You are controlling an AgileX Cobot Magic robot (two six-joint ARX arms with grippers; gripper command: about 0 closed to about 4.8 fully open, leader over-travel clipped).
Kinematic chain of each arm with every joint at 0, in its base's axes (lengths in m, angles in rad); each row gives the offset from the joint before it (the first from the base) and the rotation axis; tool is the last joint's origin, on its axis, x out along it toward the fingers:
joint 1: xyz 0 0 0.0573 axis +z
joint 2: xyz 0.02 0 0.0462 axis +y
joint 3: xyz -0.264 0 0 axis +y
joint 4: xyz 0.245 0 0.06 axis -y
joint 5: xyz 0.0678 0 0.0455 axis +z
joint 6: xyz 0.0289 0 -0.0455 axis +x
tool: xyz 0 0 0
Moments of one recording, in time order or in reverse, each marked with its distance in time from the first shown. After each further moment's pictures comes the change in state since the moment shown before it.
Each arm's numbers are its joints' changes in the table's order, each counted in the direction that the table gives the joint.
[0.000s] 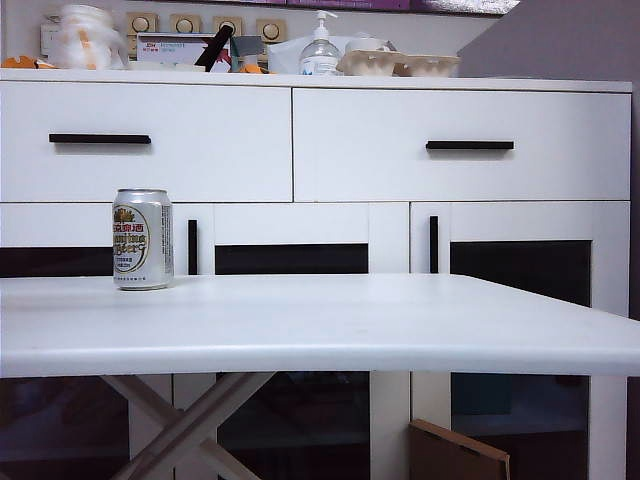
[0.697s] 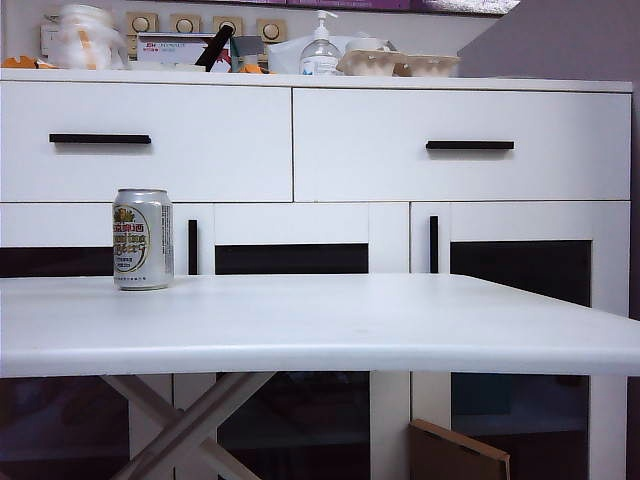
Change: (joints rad) left arm -0.004 0.239 -0.369 -0.276 -0.062 0.040; right arm 0.297 0.366 -0.075 0.247 0.025 0.000
